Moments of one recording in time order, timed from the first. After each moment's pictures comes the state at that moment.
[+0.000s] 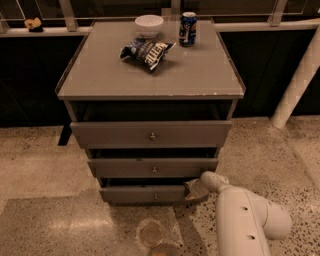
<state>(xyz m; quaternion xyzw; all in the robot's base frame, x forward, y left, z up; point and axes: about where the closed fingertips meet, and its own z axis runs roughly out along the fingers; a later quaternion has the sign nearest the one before) 0.695 -0.186 0.131 -0.77 0.59 -0.01 0.24</state>
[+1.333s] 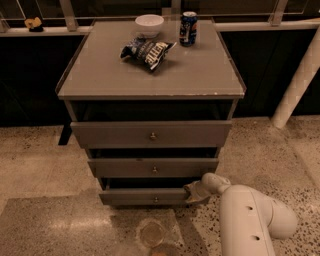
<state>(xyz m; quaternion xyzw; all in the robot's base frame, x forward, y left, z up) 0.686 -0.188 0.144 -0.78 0.58 0.00 0.23</state>
